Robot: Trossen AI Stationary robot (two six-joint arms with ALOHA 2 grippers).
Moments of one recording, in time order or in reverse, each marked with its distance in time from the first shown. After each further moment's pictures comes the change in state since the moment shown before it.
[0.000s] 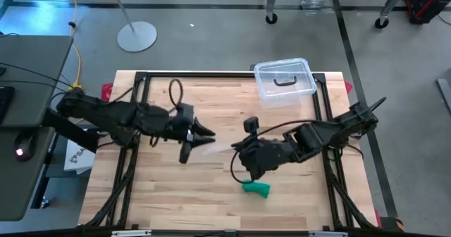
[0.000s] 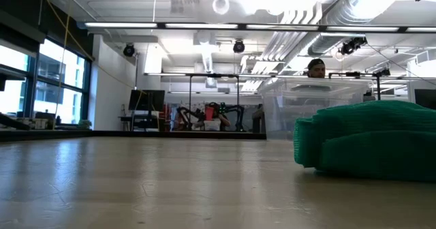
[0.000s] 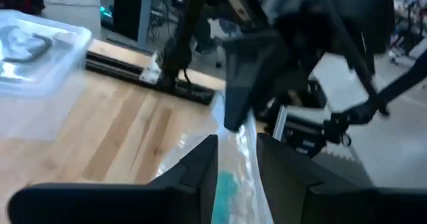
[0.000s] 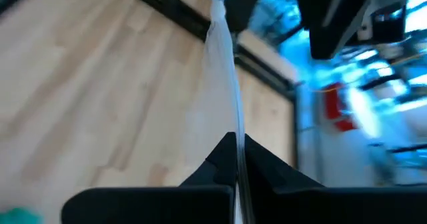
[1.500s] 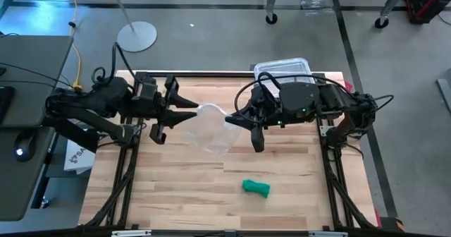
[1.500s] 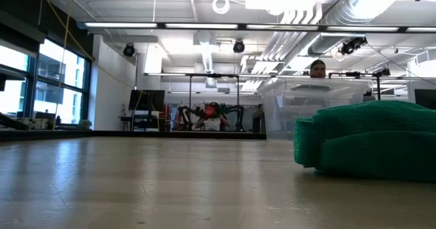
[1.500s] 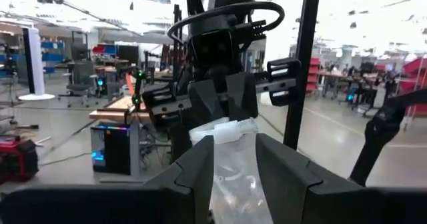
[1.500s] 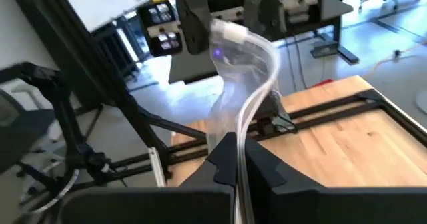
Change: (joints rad) left arm 0.105 -0.163 -0.001 0.315 0.122 0.381; right arm -0.185 0.031 0.438 0.006 -0.334 0.694
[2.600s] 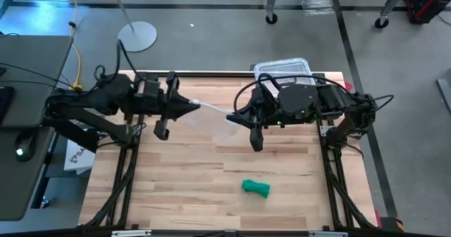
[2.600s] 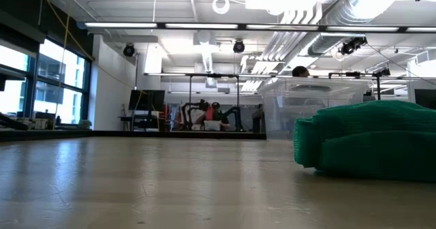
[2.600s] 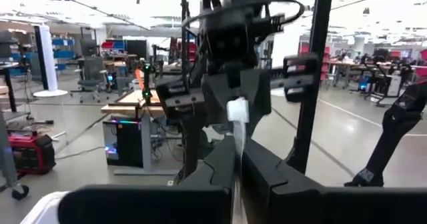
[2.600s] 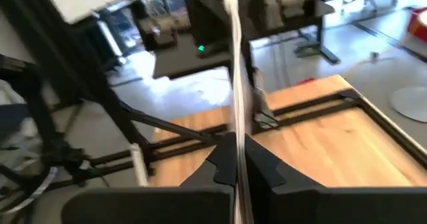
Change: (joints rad) left arm 0.045 0.012 0.016 -0.046 0.017 0.024; right arm 0.006 0.000 0.000 -0.034 0.057 -0.025
